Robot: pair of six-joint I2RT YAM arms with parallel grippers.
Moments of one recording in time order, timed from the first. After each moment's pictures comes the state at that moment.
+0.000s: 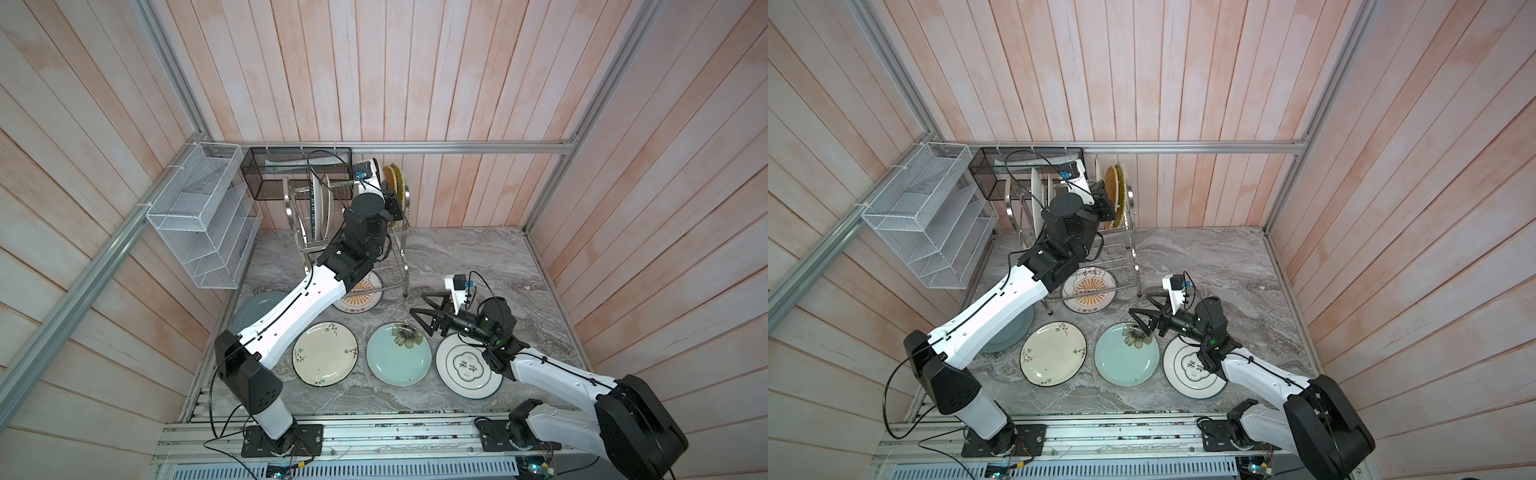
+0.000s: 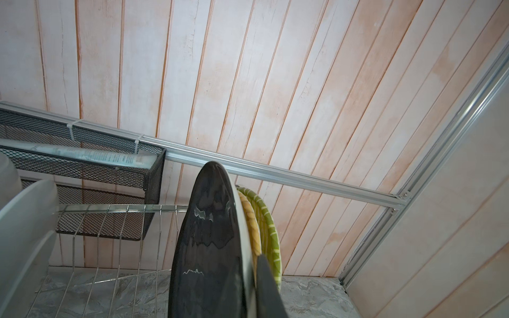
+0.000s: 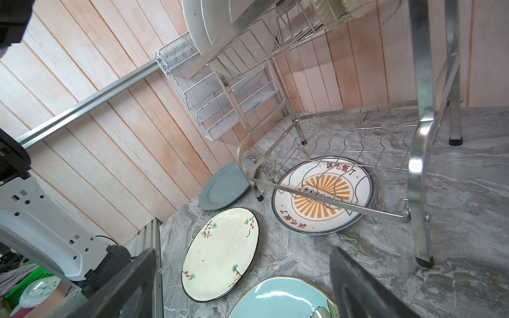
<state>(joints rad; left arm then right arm) -0.70 1.68 1.77 -0.01 -0.52 -0.28 0.57 1.17 0.43 0.74 -0.57 0.50</state>
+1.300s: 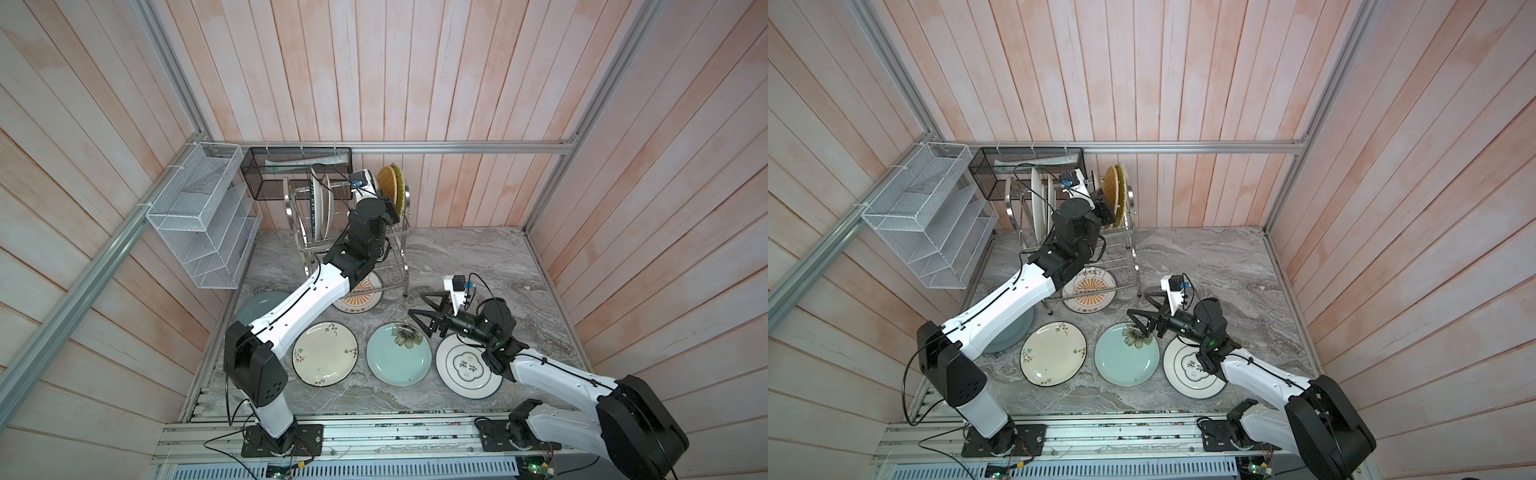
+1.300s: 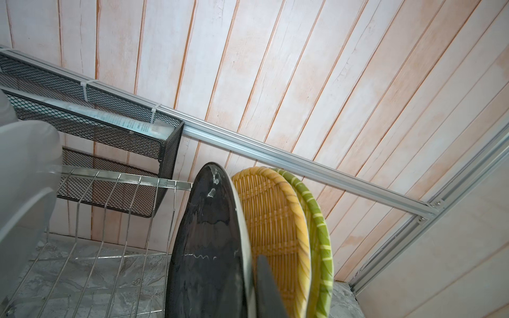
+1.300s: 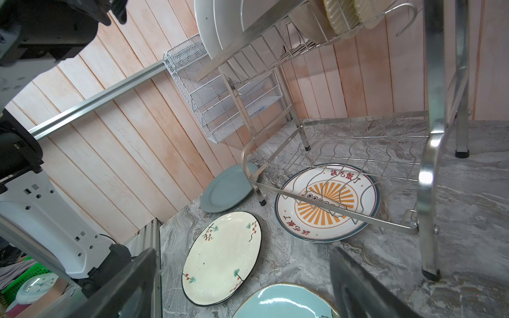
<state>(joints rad) -0.66 1.72 1.70 0.04 -0.55 -0.37 0.59 1.17 0.43 0.76 -0.55 0.48</state>
